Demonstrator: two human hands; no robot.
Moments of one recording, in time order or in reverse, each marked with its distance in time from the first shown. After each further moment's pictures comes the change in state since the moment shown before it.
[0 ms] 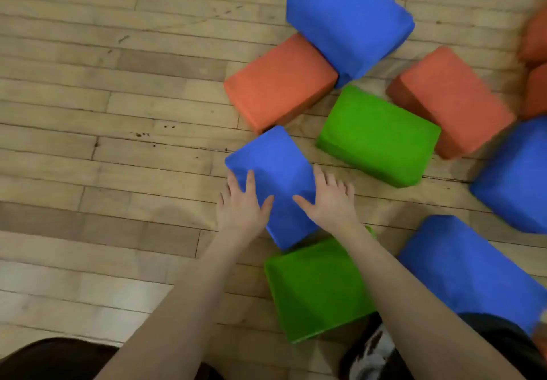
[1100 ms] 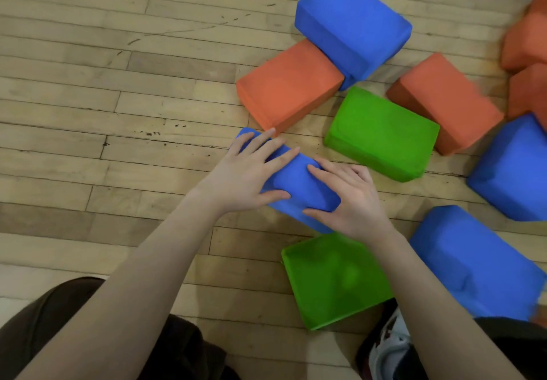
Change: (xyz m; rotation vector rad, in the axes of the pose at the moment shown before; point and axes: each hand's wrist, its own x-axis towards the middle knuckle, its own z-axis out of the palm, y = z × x) left_hand 0.010 -0.041 -0.088 0.332 0.329 0.939; right_hand -0.050 -0.020 -0.041 0.051 0.499 -0.546
